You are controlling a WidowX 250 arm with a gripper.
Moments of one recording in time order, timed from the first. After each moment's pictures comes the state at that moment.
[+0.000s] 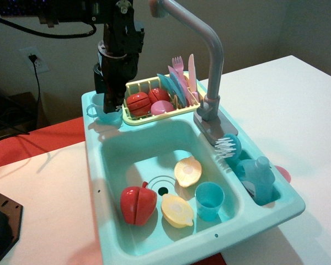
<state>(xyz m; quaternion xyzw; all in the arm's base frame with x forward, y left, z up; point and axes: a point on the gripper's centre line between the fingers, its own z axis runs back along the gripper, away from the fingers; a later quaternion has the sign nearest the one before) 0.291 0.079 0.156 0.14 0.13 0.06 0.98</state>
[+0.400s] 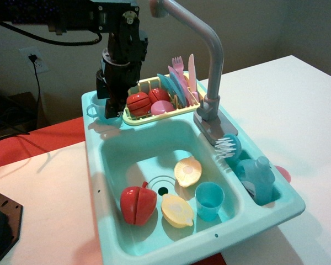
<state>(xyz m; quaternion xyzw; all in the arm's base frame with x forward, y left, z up) 0.292 0.071 0.145 0.13 0.15 0.06 0.98</state>
